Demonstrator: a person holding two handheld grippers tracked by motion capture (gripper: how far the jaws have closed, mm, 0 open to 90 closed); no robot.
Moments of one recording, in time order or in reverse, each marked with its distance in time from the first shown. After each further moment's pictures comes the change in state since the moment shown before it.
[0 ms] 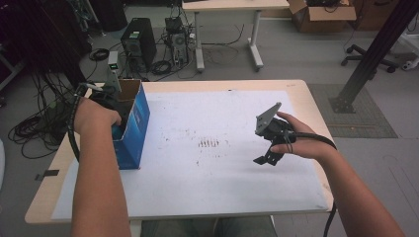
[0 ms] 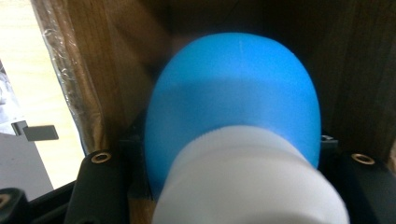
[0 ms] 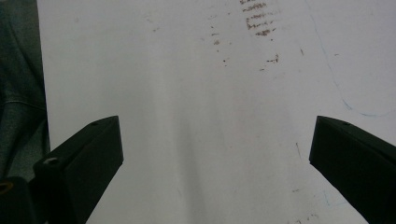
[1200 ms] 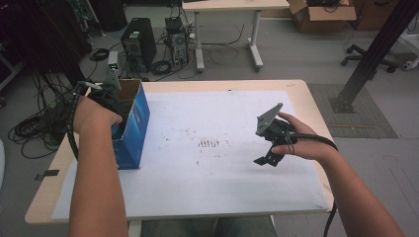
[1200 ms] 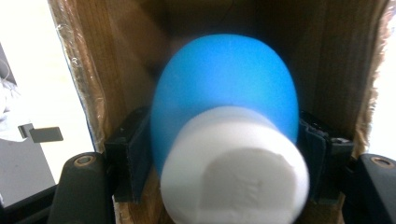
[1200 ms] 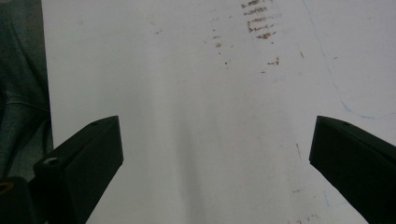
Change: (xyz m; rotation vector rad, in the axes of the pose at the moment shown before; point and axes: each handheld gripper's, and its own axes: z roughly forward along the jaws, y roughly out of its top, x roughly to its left) left arm -0.003 -0.007 -0.012 -0.033 0.001 0.015; right arm 0.003 -0.001 -0.003 -0.013 -0.005 -0.008
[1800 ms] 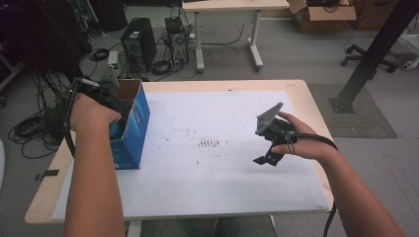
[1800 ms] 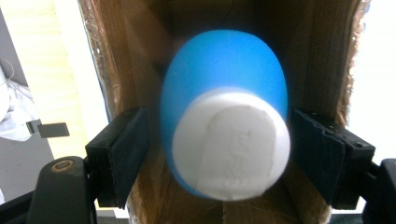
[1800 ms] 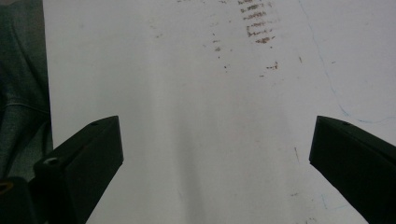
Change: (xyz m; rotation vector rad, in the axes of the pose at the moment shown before) left arm -0.001 -0.004 -0.013 -0.012 0.010 -0.002; right arm 0.000 0.002 -0.001 -0.010 -0.002 -0.006
